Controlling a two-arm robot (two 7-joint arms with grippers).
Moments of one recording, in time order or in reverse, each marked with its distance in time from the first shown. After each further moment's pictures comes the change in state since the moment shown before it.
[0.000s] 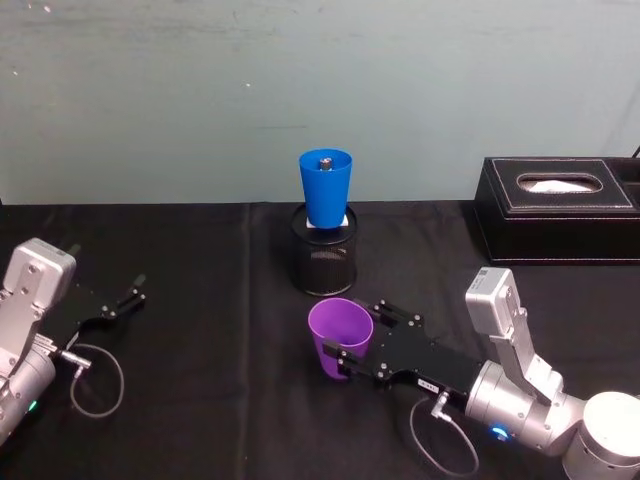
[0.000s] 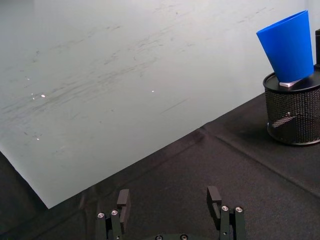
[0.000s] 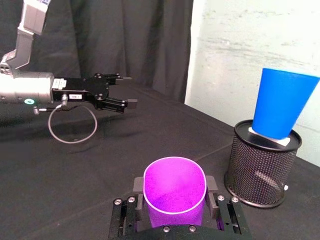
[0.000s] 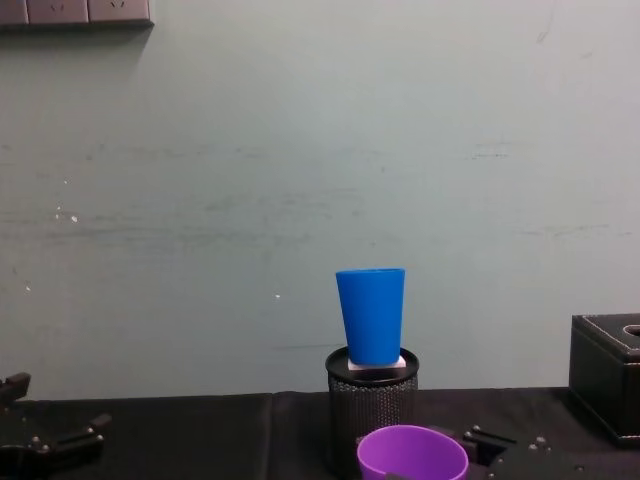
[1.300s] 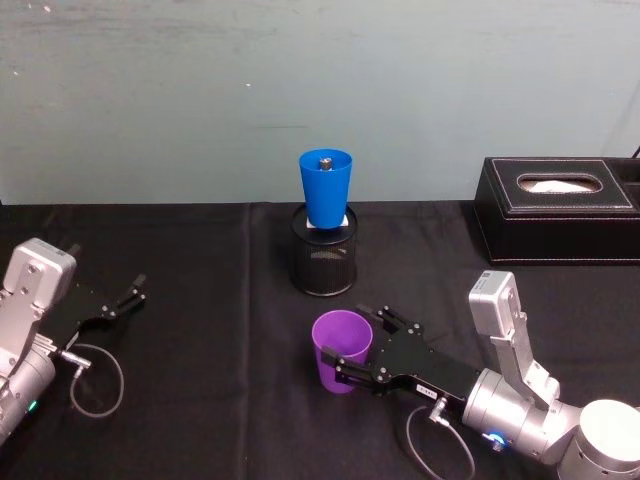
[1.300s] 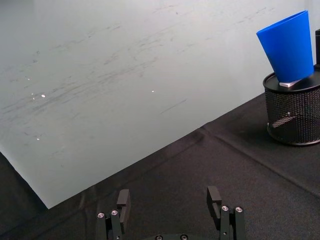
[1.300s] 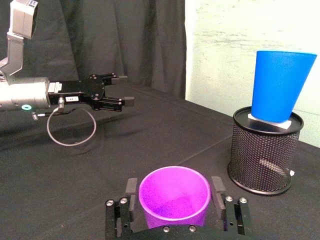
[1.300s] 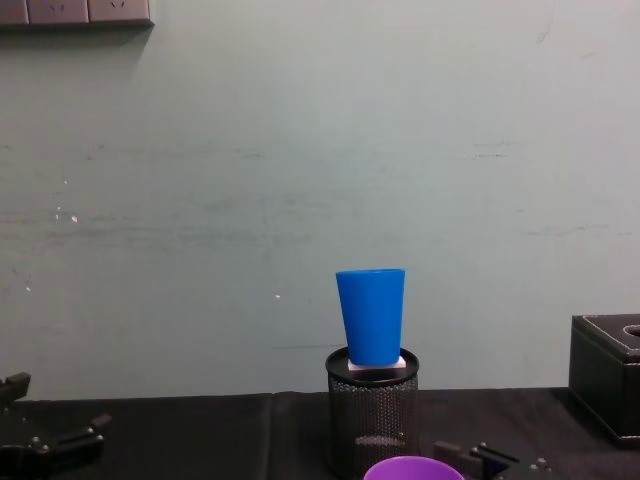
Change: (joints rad) left arm 0.000 0.000 0.000 0.000 0.000 0.000 0.000; right arm -0.015 -0.042 0.036 0.042 0.033 0.025 0.033
